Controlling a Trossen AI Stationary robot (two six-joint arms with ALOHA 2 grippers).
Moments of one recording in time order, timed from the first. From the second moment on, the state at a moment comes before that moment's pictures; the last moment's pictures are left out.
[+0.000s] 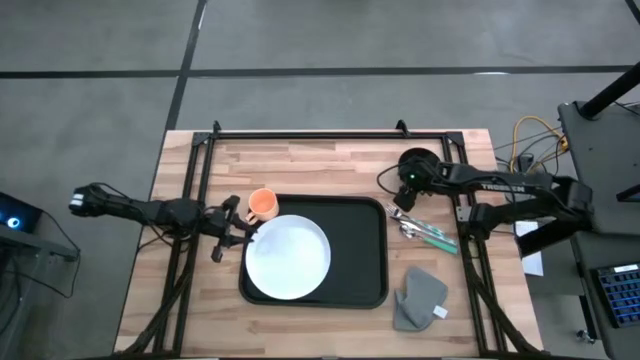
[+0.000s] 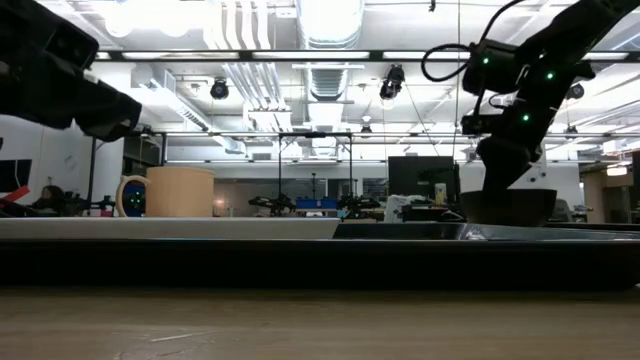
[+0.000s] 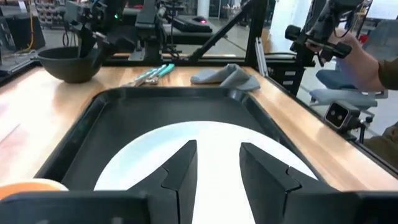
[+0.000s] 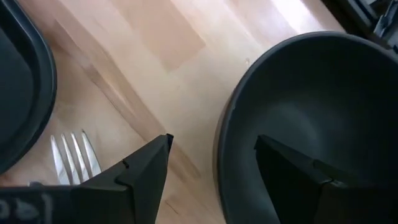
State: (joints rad) left arm -0.17 0.25 0.01 0.06 0.03 -0.06; right arm -0.42 1.14 0.55 -0.50 0.29 0.17
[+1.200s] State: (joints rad) left arm -0.17 0.39 0.01 0.06 0.03 -0.06; right arm -0.37 1.15 0.75 -0.50 0.20 -0.14
